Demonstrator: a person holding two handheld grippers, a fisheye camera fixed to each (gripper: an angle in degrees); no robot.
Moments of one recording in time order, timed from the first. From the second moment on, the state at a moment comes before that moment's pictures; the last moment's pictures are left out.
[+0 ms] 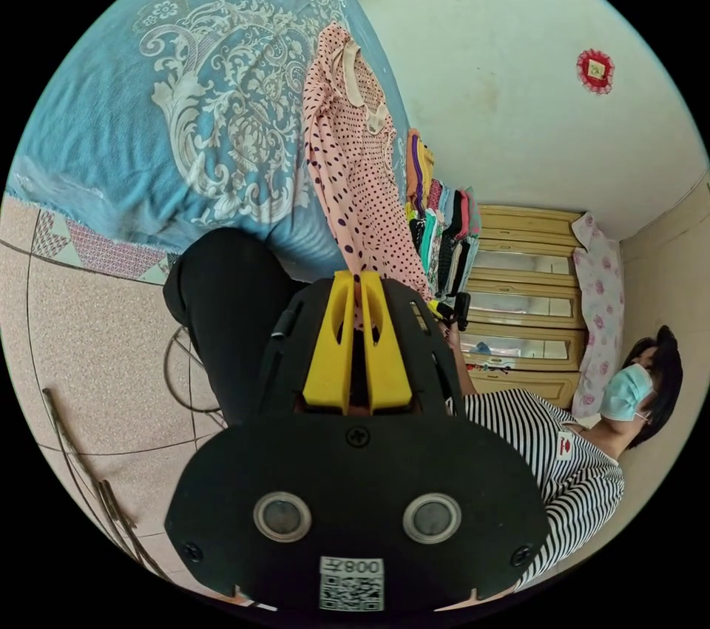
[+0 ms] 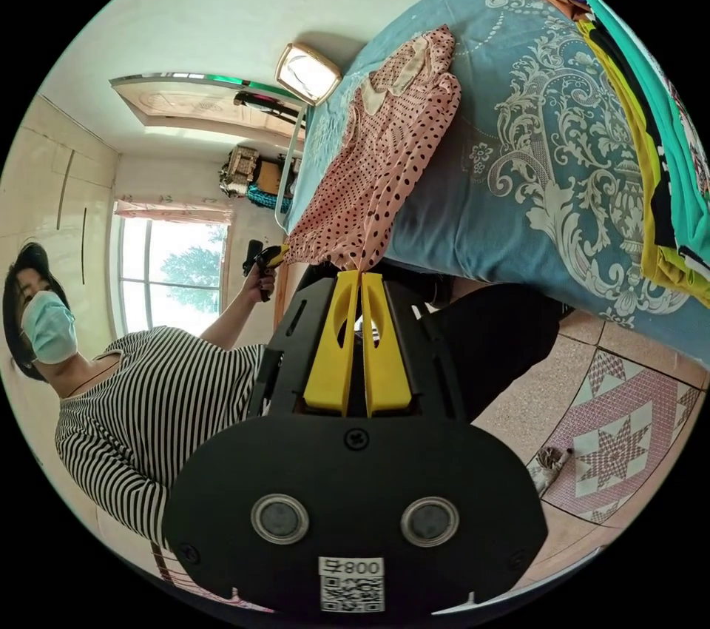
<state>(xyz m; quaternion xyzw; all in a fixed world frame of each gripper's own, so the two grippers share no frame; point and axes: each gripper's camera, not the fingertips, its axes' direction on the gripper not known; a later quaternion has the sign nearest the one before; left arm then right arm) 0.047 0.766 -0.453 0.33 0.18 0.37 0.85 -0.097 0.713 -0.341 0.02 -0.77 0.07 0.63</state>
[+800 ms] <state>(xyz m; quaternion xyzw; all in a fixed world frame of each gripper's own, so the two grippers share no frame) 0.017 0.808 -0.455 0.28 0.19 0.35 0.87 -0.105 0.767 -0.361 -0.03 -0.79 0.07 0.61</state>
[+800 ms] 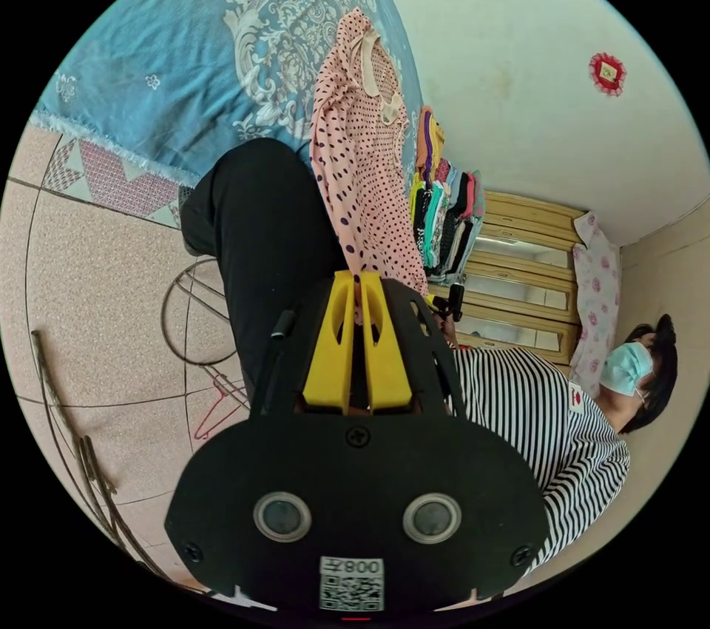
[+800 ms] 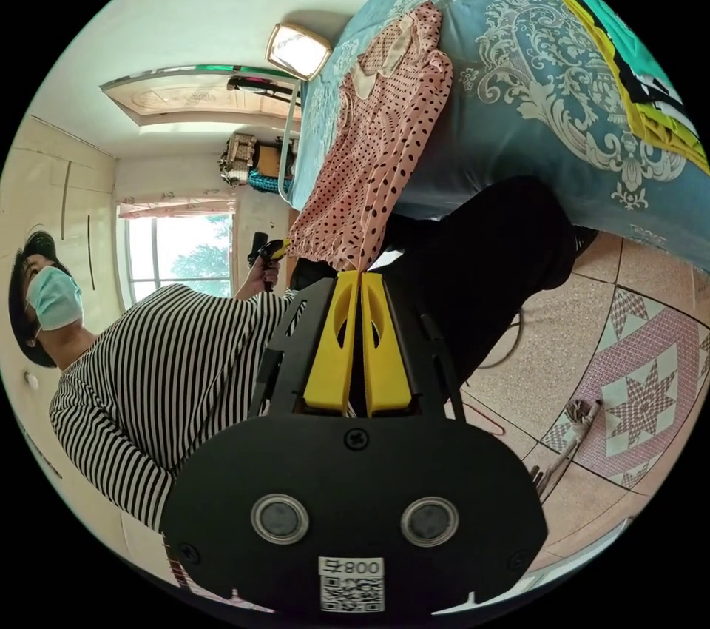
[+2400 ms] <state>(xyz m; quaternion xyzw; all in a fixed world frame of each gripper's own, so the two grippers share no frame) 0.367 0.544 -0.829 0.39 0.25 0.31 0.83 -0.065 0.179 -0.087 0.03 -0.72 0.15 0.67</state>
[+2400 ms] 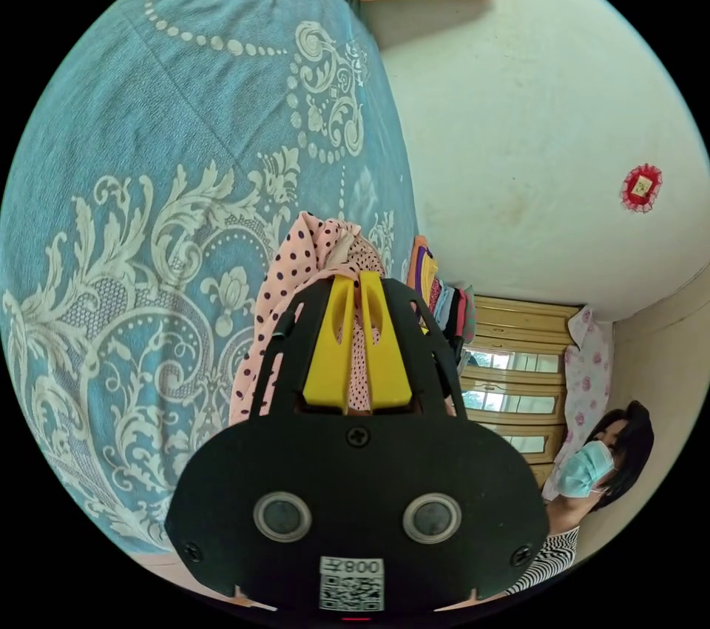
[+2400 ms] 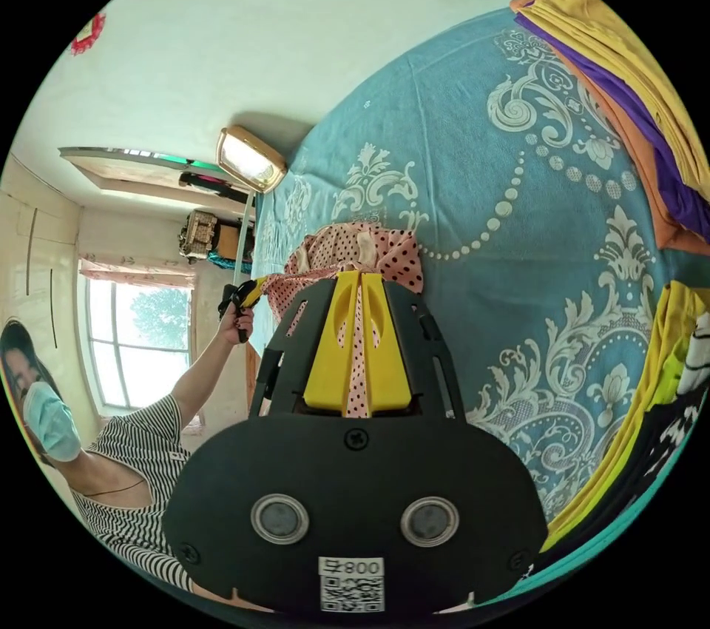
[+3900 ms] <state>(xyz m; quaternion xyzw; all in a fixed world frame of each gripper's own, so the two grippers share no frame) 0.599 0.487 -0.755 0.51 -0.22 0.36 0.75 -0.202 0.084 -0.014 0.05 -0.59 0.10 0.80</state>
